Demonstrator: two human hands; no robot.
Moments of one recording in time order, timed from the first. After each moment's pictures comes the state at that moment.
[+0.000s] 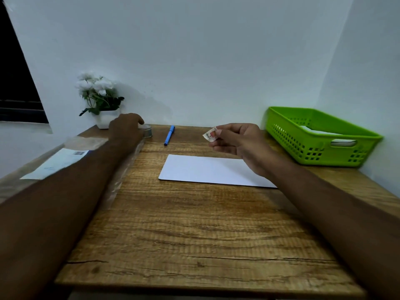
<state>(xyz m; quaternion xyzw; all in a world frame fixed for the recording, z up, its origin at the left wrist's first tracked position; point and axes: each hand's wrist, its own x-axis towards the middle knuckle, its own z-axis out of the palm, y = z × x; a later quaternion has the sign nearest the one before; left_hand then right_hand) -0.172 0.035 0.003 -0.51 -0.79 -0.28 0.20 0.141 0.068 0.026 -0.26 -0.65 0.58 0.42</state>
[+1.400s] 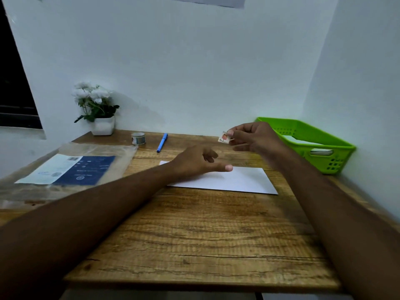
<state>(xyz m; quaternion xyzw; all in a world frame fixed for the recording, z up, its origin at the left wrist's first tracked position) 0.007 0.021 0.009 -0.69 -0.63 -0.31 -0.16 0.189 0.099 0.052 -0.32 -0.73 0.45 0.40</state>
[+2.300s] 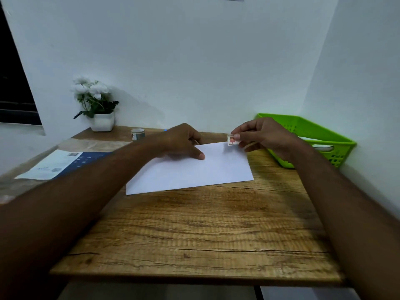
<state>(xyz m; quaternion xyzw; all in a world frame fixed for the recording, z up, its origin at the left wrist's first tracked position) -0.025 0.018 0.047 -0.69 -0.63 -0.28 -0.23 0.210 0.099 0.064 -0.33 -0.79 0.41 0.31</state>
